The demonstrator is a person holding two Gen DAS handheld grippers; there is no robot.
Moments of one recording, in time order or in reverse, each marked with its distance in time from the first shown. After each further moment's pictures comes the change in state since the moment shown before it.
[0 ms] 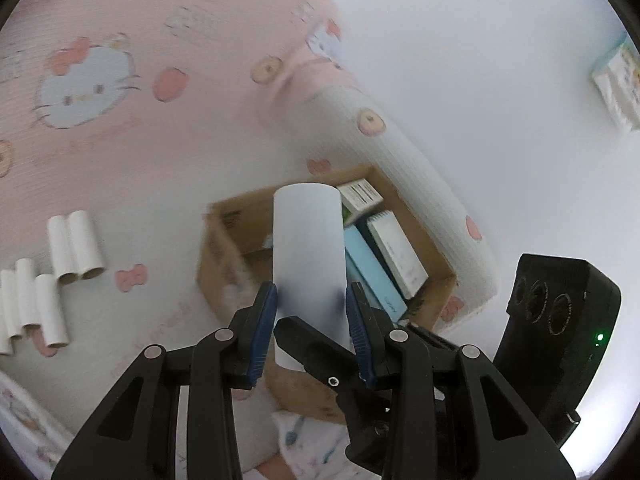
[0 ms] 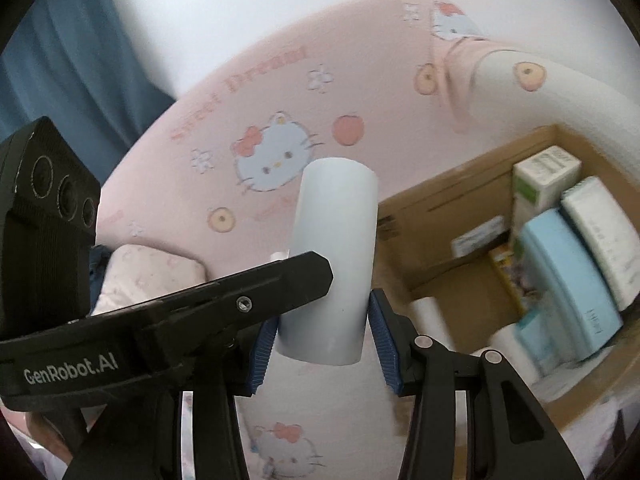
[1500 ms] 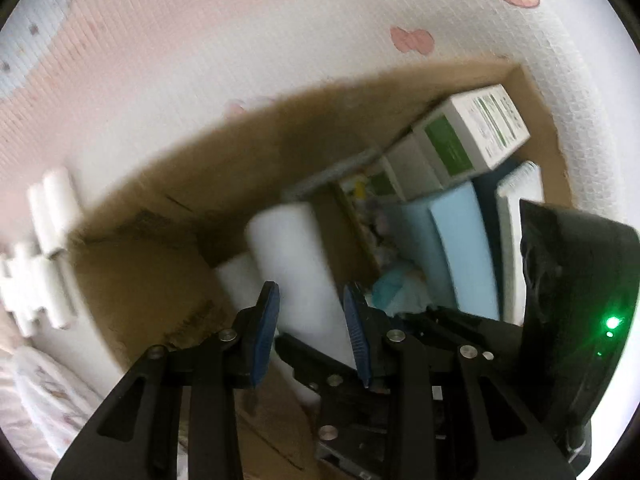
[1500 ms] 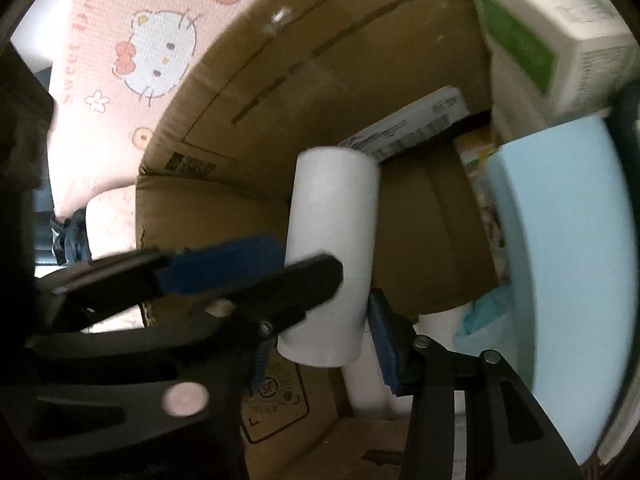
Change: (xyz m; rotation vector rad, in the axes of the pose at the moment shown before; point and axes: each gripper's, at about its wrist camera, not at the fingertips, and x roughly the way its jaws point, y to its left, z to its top) left arm 0.196 -0.004 0.056 -0.102 0.519 0.397; right arm 0.137 -0.138 0.008 0.264 0.707 0.204
